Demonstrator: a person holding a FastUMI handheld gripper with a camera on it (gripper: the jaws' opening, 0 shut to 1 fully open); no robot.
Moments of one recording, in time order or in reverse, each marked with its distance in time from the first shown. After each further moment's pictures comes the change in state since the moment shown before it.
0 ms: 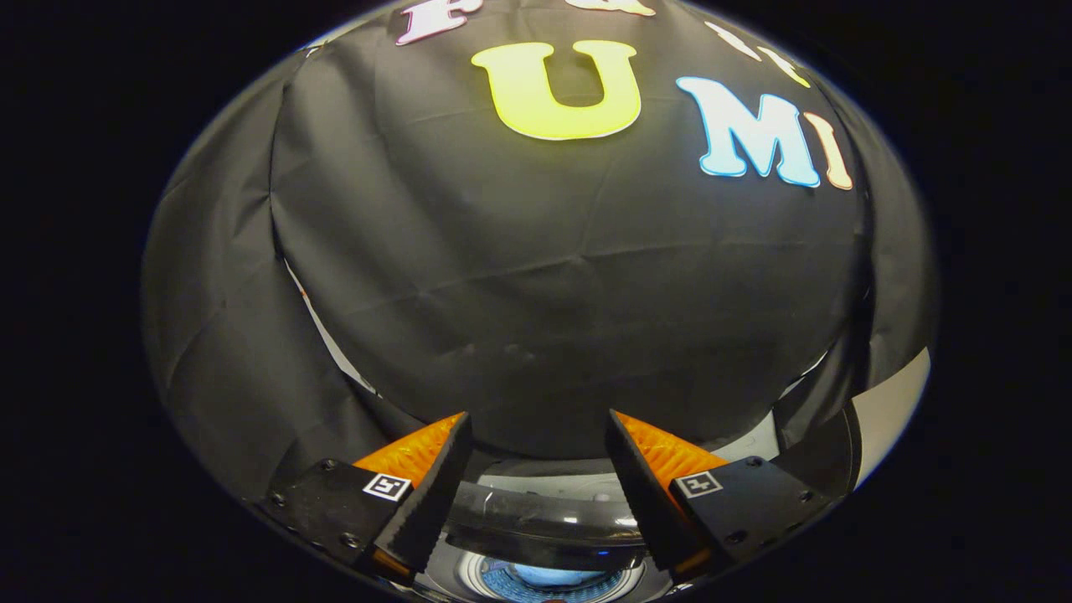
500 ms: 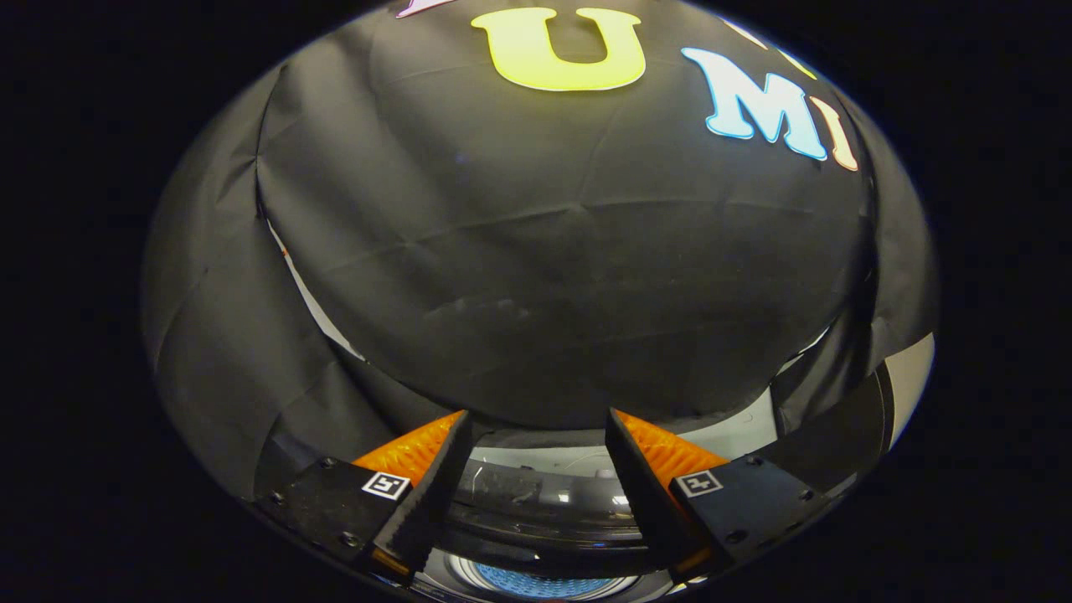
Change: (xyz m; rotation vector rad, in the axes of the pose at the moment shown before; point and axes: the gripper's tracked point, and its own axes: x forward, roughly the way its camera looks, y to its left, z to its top) arm 0.022 0.001 -0.042 -0.011 0.089 -0.017
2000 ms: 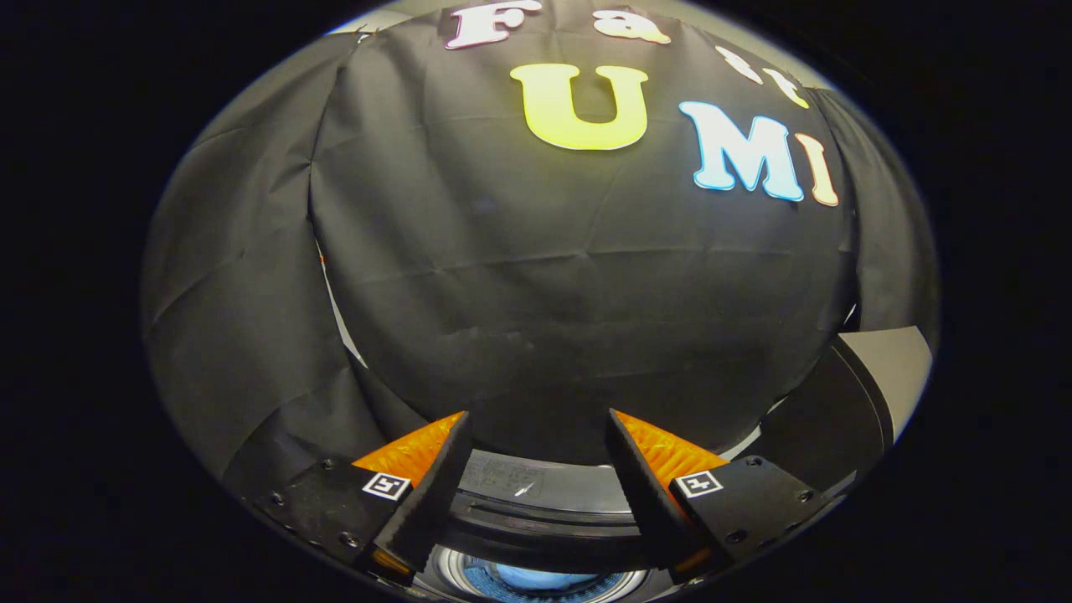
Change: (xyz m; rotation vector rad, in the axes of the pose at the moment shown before) arm -0.057 0.018 -0.038 -0.066 -0.251 -0.032
